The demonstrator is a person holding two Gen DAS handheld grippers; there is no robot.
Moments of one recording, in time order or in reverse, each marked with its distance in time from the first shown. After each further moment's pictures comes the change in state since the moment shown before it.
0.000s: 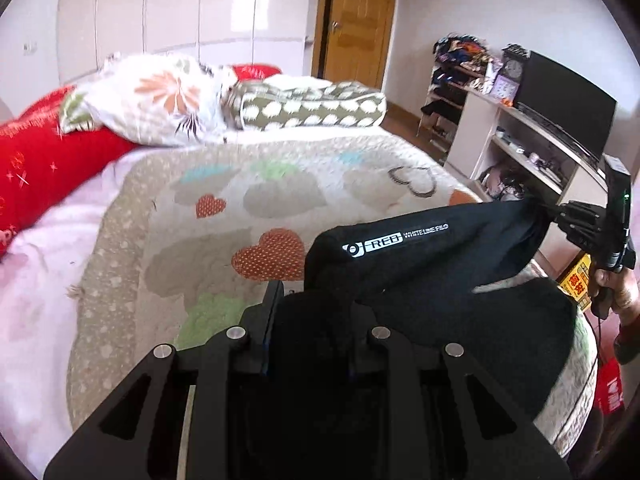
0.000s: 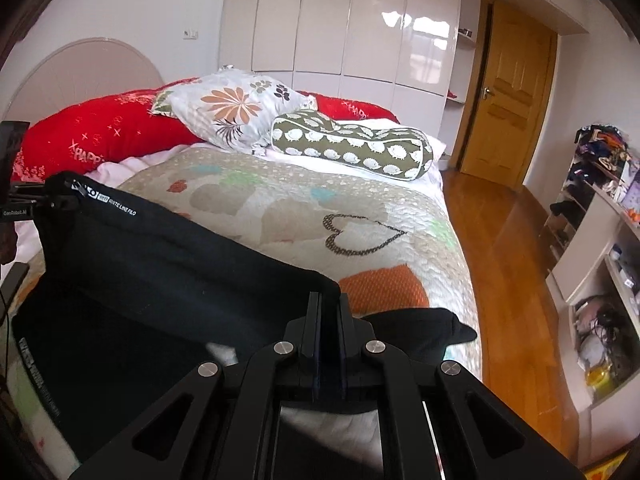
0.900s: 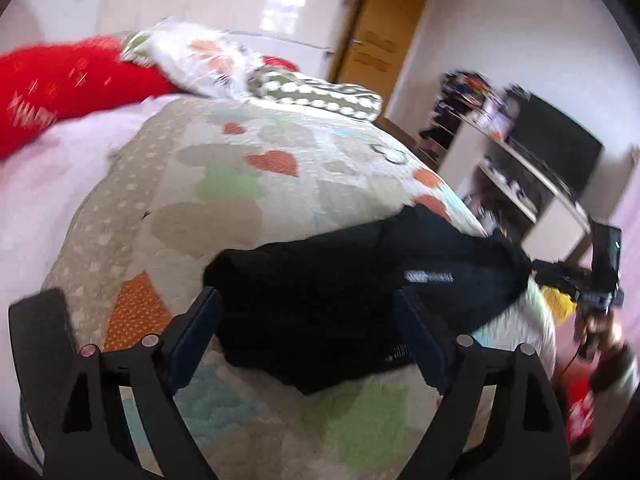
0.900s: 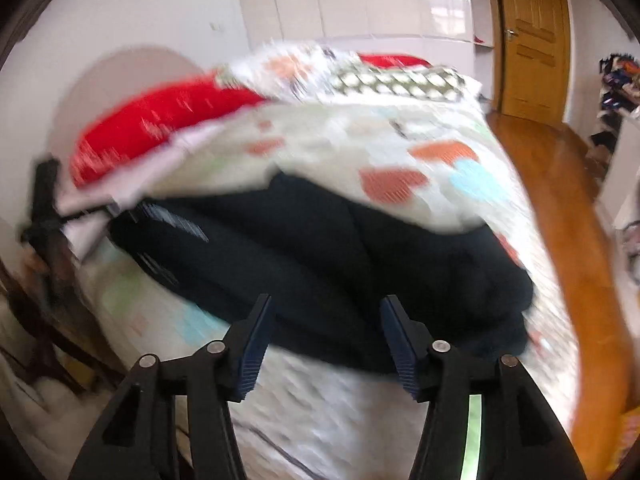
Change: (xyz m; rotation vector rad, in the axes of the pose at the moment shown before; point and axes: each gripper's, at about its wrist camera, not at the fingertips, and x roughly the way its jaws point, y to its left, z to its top) left arm -0.086 0.000 -0.136 -0.225 -0.025 -0.049; right arm -0.099 0.047 -0.104 0.140 0.102 0.302
